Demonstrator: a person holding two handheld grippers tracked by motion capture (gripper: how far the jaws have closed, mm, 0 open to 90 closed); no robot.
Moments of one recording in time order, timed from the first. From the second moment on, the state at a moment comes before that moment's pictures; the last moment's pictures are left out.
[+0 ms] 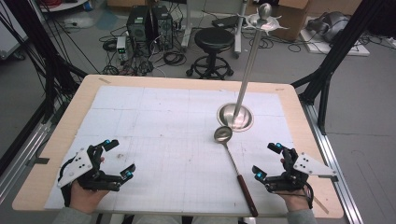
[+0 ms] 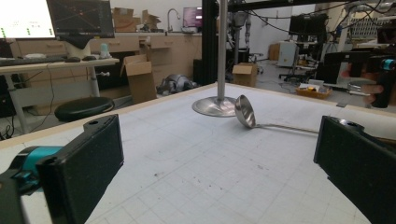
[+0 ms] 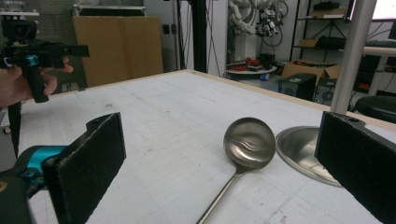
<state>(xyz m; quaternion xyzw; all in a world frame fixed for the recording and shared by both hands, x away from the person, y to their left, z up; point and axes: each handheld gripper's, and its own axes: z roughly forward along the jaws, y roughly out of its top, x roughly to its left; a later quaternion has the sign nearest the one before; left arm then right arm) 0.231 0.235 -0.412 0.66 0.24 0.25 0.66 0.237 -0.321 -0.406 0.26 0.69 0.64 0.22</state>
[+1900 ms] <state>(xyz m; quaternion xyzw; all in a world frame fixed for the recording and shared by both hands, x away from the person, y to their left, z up) 0.229 0.234 -0.414 0.66 0.26 0.24 0.67 0.262 -0.312 -0.418 0.30 0.73 0.57 0.22</state>
